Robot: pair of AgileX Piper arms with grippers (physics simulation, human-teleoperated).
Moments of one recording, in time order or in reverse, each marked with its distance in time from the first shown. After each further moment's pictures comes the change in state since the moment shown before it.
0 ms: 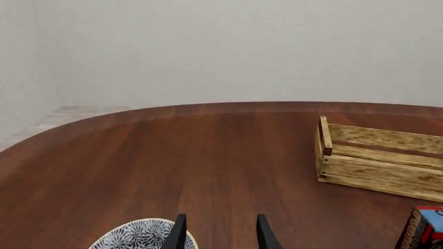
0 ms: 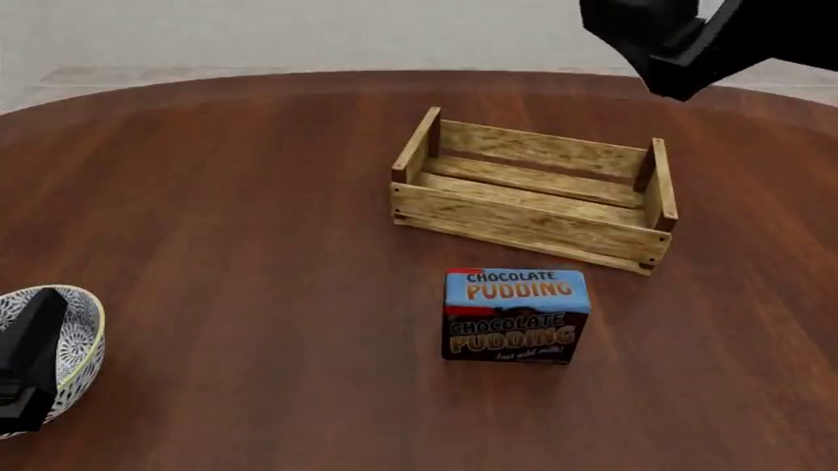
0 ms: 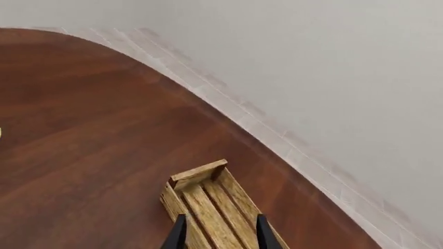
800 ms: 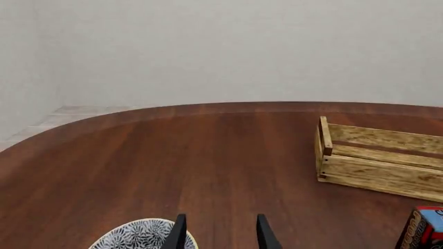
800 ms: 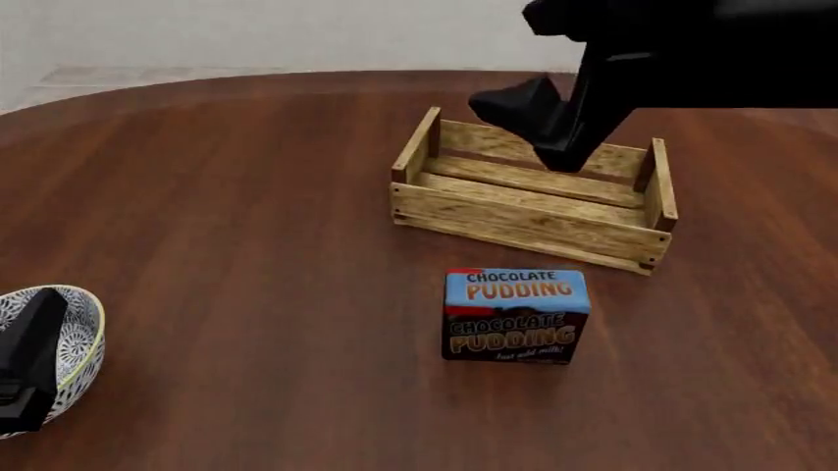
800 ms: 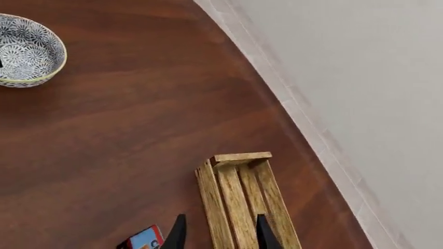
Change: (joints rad) left arm 0.000 0.000 0.000 0.000 0.000; right arm 0.165 0.187 -0.111 0.180 -0.182
